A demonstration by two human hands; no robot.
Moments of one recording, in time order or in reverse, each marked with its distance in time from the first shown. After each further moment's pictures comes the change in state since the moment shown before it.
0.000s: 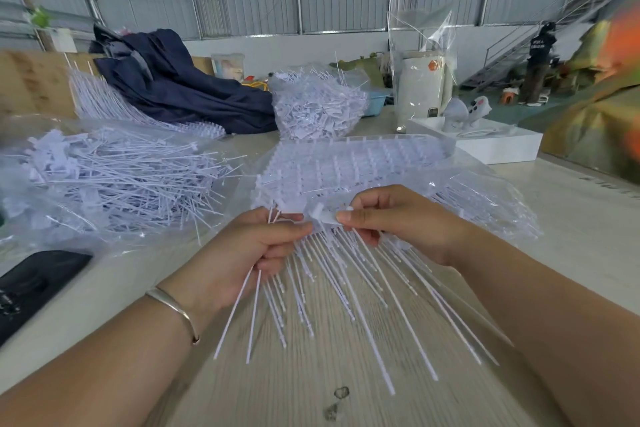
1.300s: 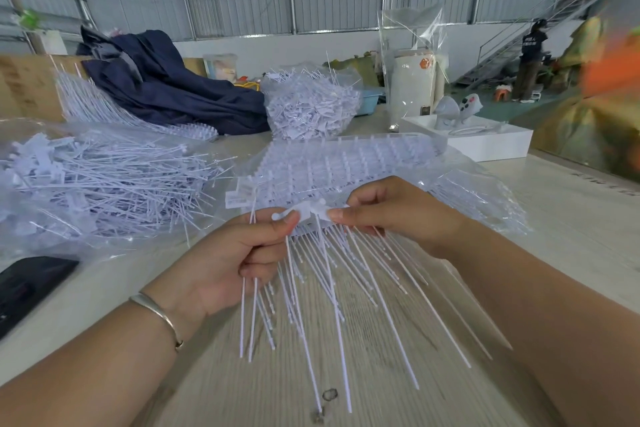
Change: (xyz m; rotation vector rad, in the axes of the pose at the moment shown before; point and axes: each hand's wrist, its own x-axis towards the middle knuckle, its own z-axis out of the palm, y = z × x) left_hand -0.007 0.005 0.002 -0.083 -0.132 -0.043; right_hand 0.000 -0.005 -0.006 -0.048 0.057 0.010
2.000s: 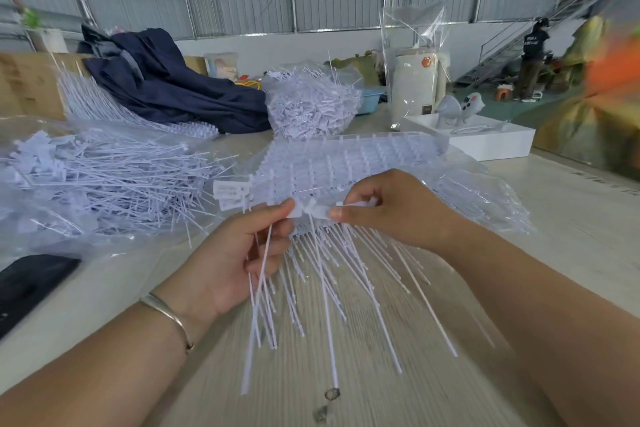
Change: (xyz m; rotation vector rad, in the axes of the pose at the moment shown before) left_hand 0.008 -0.006 0.000 -0.126 0.103 0.034; right_hand 0.002 -0.004 0.004 -0.381 0.210 -0.096
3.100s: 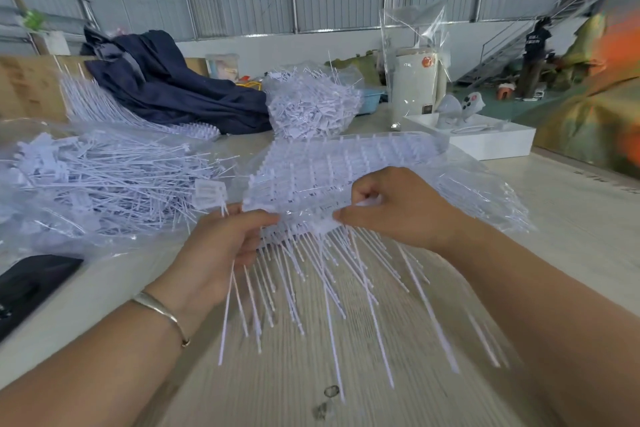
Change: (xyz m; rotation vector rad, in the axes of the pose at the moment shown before) left_hand 0.004 0.003 -0.013 0.272 0.366 0.161; right_hand -0.004 -0.006 -0.005 -0.091 -0.003 -0.016
